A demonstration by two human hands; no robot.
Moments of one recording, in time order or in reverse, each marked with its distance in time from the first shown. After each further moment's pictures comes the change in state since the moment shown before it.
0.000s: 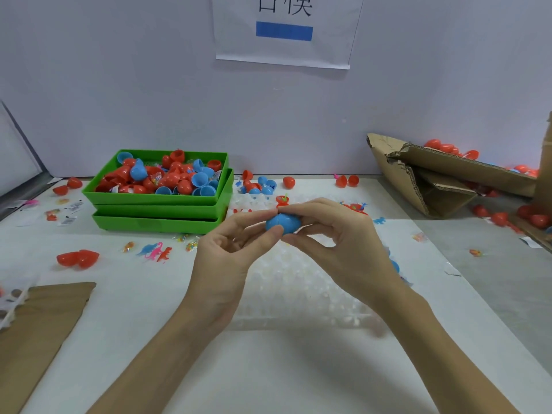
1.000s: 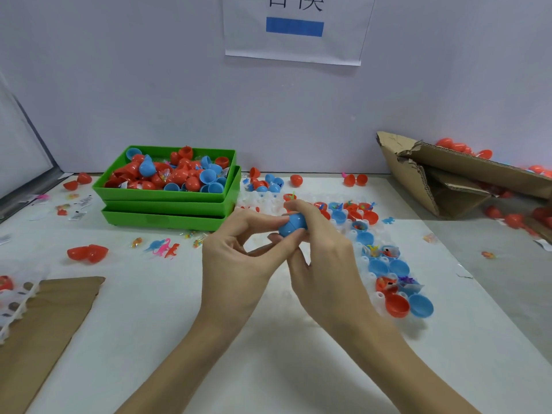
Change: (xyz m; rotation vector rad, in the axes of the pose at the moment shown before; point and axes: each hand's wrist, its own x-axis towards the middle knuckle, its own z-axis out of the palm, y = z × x) left_hand -0.014 0.000 0.013 0.312 0.150 0.285; right_hand -0.016 -0.013 0.052 -0.270 0.115 0.133
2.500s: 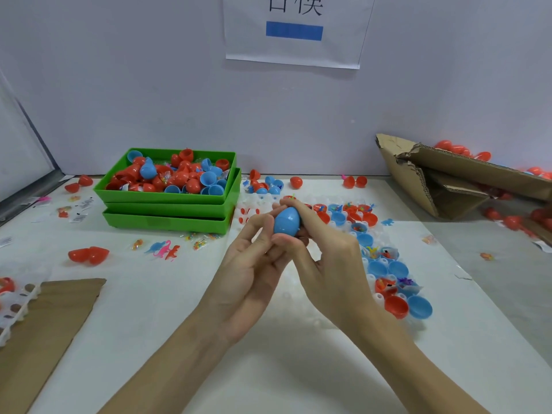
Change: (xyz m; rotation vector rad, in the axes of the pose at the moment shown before) left_hand 0.007 -0.010 0.000 -0.833 -0.180 -0.577; right_hand 0.007 0.010 -0.002 0.217 0.112 -0.204
